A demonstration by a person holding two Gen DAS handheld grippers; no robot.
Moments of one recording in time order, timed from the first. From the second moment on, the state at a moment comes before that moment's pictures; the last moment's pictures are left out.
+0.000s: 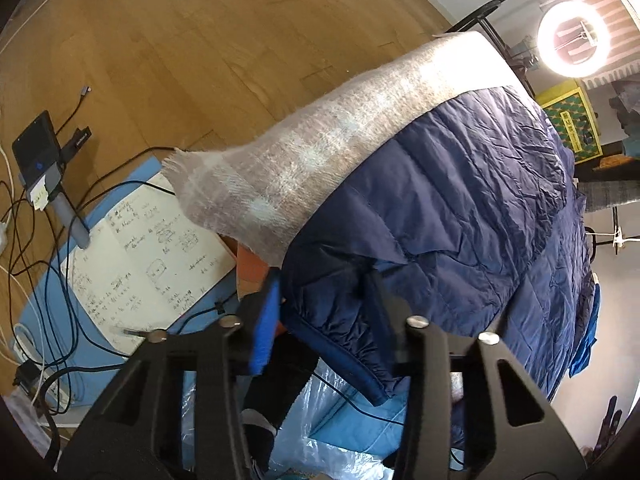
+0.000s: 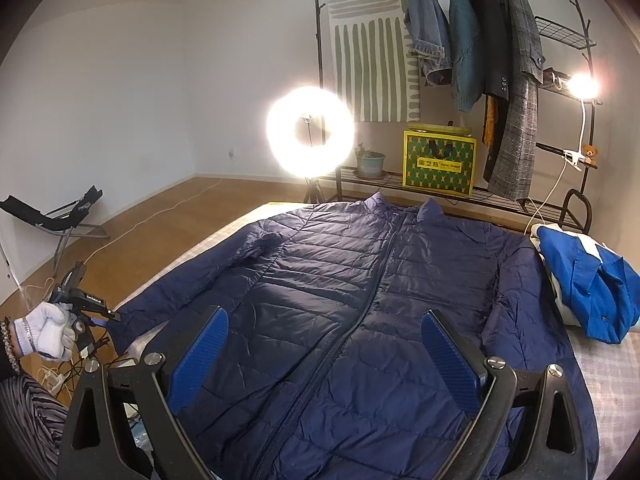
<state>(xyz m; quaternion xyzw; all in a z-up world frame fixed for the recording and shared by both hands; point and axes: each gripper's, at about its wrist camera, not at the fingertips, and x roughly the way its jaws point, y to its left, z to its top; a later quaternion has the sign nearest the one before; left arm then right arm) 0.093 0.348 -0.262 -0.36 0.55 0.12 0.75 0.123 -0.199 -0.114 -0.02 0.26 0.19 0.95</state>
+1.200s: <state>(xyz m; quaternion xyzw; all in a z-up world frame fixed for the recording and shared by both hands) 0.294 0.016 -0.123 -0.21 0.49 -0.19 0.82 0.193 -0.234 -0.122 0.03 0.36 0.20 0.91</state>
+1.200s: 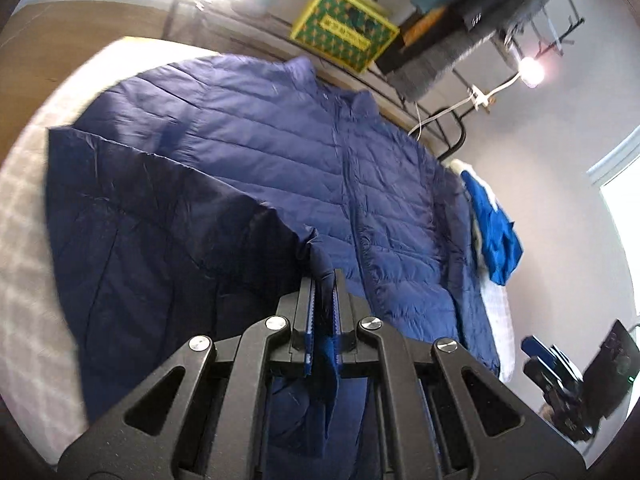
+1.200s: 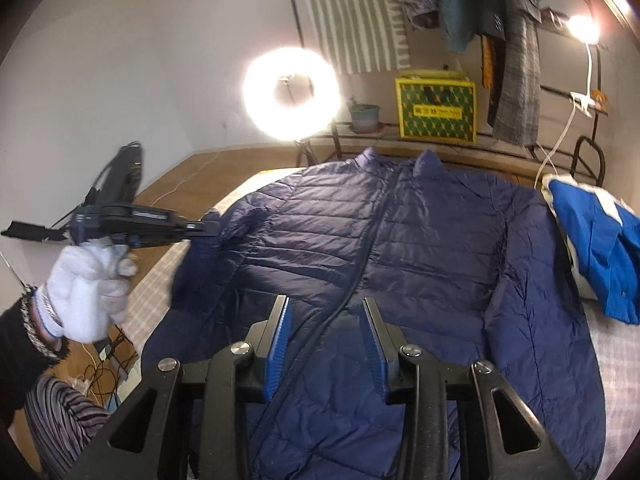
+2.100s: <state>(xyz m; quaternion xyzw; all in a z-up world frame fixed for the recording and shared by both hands) 0.251 0.110 -0.106 -0.09 0.43 -0.12 0.89 0.319 -0.160 -0.203 0.12 0.50 0.25 0.82</state>
